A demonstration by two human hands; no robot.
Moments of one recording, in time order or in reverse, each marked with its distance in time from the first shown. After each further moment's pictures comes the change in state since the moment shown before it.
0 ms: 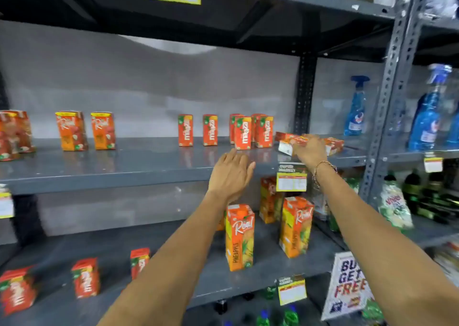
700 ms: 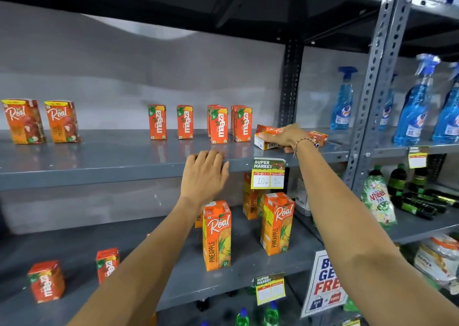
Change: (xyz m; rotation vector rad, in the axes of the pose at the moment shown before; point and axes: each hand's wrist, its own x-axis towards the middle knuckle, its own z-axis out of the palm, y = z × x) left_hand 0.001 0.010 0.026 0.215 0.181 -0.059; right_hand 0.059 0.005 -0.003 -0.157 -0.374 0.168
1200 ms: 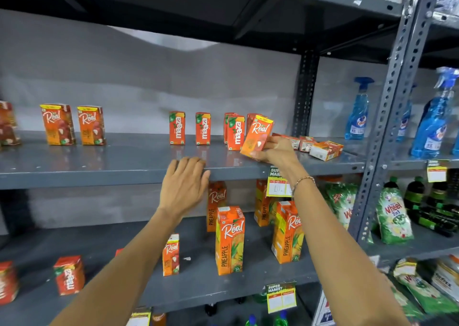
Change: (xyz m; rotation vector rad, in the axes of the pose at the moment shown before) left_hand -0.033 -0.070 -0.028 0.027 -0.033 -0.019; right_hand -0.049 -0.033 0.056 0.730 -0.085 -0.231
